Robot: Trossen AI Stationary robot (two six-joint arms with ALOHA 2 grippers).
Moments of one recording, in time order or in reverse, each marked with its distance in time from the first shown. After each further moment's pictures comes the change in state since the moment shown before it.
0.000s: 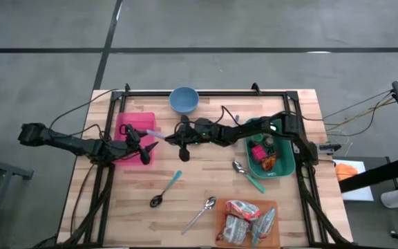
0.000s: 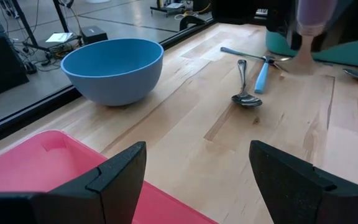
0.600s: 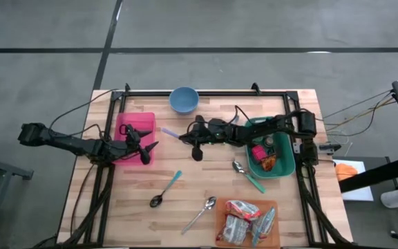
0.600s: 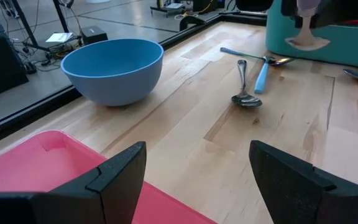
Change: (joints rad) left arm 0.001 0.000 0.000 0.002 0.000 0.000; right arm 0.000 -0.191 -0.261 0.002 0.071 0.035
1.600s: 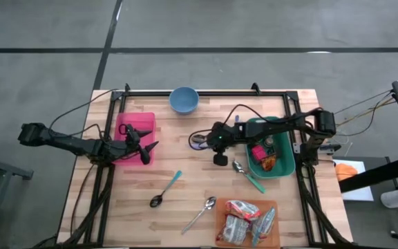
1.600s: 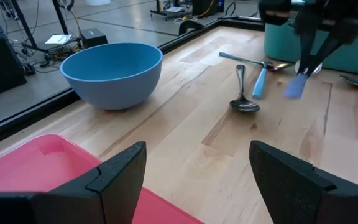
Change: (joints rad) left arm -0.001 0.000 0.000 0.018 0.000 0.000; right arm 0.005 -0.212 -0.065 -0.832 0.051 -0.127
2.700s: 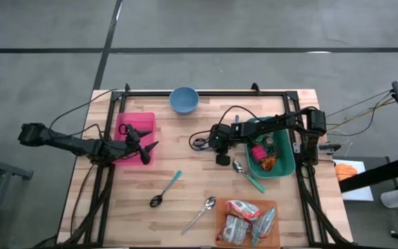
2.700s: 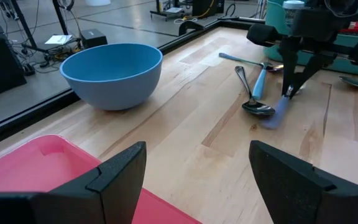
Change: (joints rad) left arm 0.000 0.000 0.000 0.004 0.000 0.000; right arm -0.048 0.110 0.002 -0.101 0.002 -0.016
